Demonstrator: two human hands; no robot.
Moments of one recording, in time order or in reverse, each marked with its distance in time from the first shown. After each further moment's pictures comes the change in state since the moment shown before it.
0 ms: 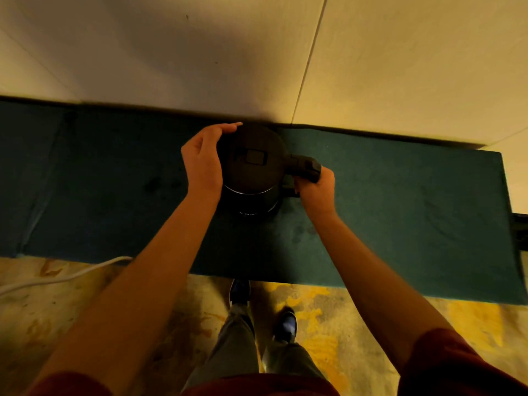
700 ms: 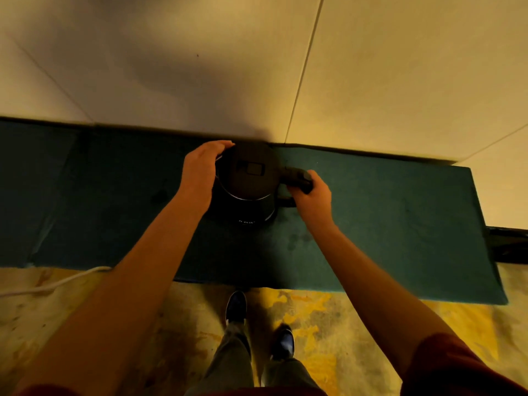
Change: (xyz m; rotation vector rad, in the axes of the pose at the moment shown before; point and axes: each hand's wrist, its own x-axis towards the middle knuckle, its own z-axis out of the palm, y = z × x) left_hand 0.002 0.027 -0.018 0.119 -0.101 -0.336; right_hand -0.018 0.001 -0.012 -0.166 0.031 -0.081
